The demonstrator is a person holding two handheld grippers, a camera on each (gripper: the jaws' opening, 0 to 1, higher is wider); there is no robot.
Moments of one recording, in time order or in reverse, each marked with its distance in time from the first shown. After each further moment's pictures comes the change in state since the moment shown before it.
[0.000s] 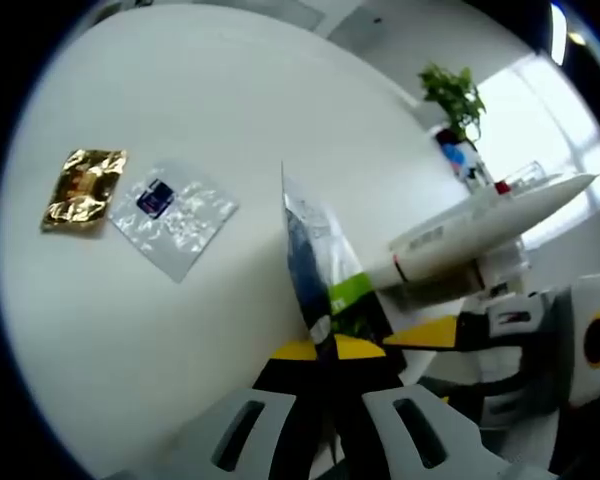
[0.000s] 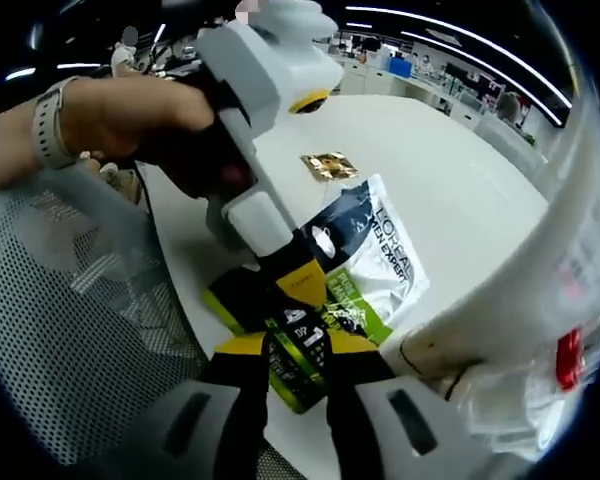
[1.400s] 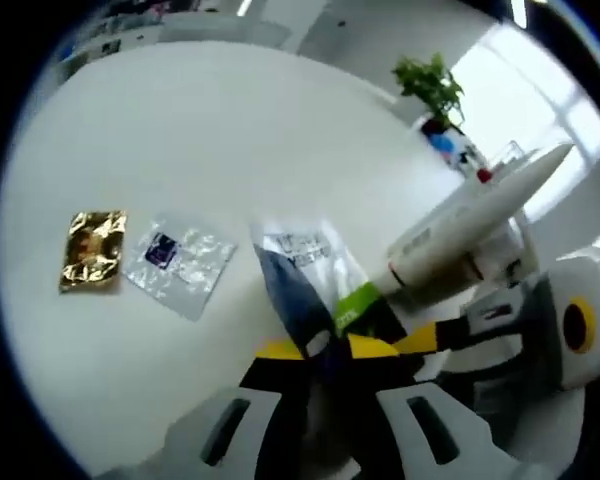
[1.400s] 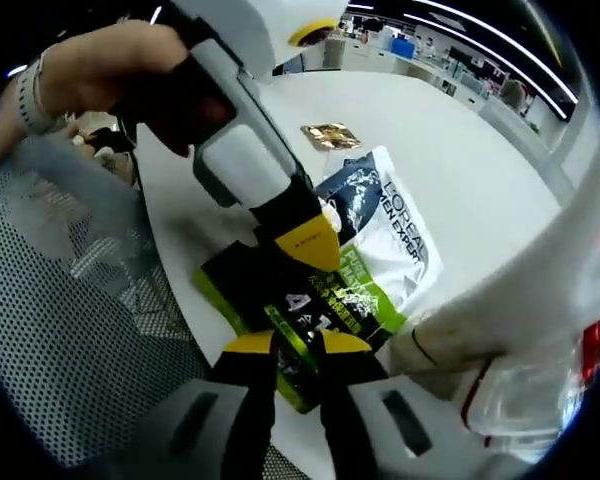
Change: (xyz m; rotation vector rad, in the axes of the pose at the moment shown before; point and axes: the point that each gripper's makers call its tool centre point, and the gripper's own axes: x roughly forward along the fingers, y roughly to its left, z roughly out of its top) left arm -0.012 -0.001 0.016 0.173 -0.077 0.045; right arm 0.010 0.001 -0.017 -0.003 0.084 0.010
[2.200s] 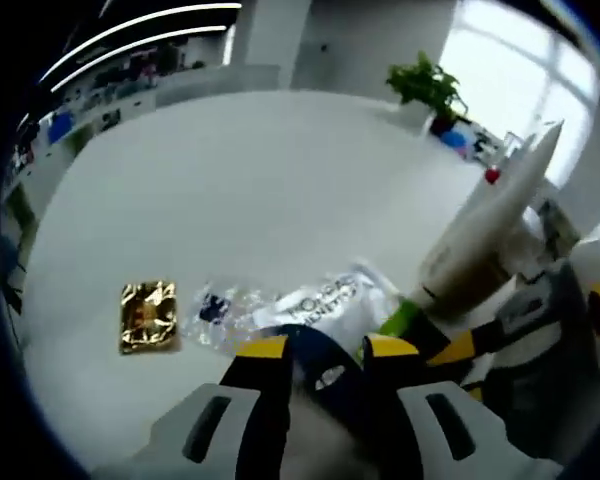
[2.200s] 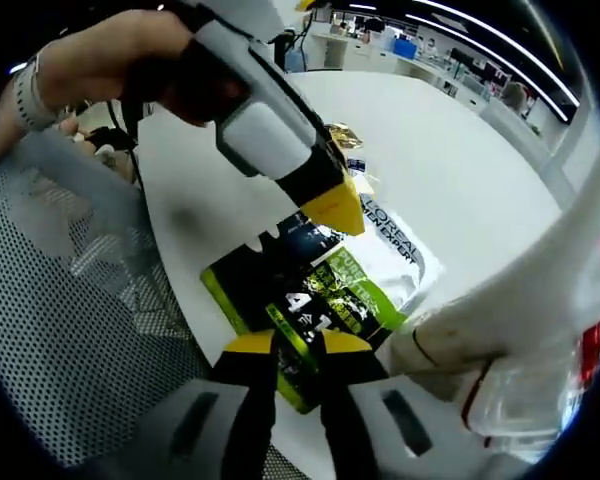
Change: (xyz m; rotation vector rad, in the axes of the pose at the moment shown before) left arm -0.003 0.023 0.021 0.204 -0.077 0.172; right arm 0.000 0.001 0.000 -0.011 0.003 -0.003
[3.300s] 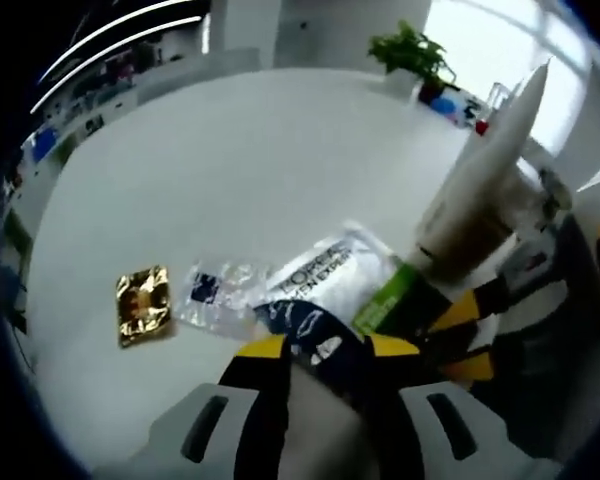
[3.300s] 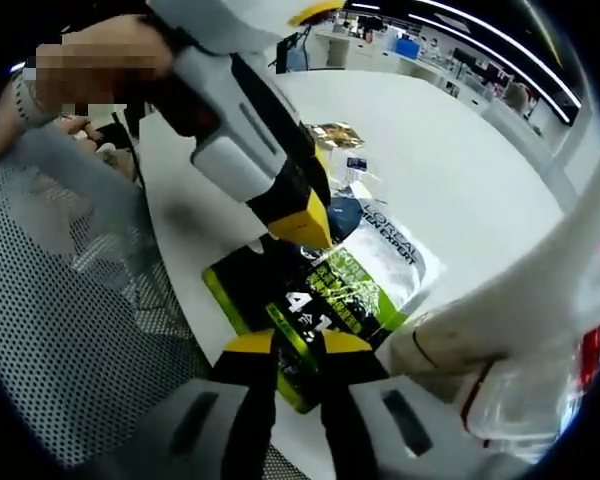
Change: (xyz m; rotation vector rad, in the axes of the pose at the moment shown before) left arm -0.013 -0.003 -0.014 0.084 0.070 0.008; right arm 0.000 0.000 0.000 0.004 0.004 0.011
